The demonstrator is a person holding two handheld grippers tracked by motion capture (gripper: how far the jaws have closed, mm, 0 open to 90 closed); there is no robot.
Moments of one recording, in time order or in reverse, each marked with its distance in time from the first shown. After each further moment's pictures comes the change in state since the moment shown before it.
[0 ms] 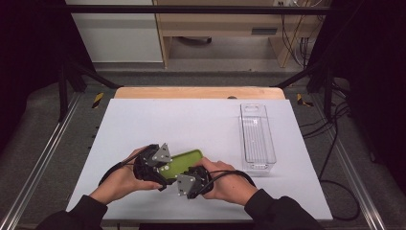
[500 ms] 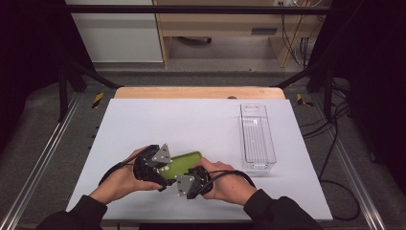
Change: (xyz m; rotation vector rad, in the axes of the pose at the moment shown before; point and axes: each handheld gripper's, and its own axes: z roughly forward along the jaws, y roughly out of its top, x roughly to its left) left arm 0.000 -0.001 0.001 -0.007 -0.008 0.013; right arm 0.001 0.000 0.003 -0.003 0.034 0.020
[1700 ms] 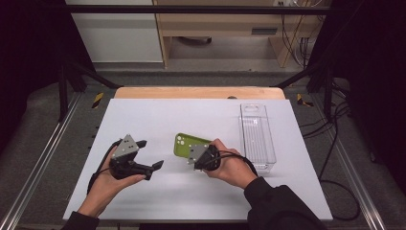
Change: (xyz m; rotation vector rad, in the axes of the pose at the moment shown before) left arm 0.016 -0.056 -0.034 -0.459 0.217 -0.349; right arm -0.049 -0.049 0.011 -0.017 -0.054 0.313
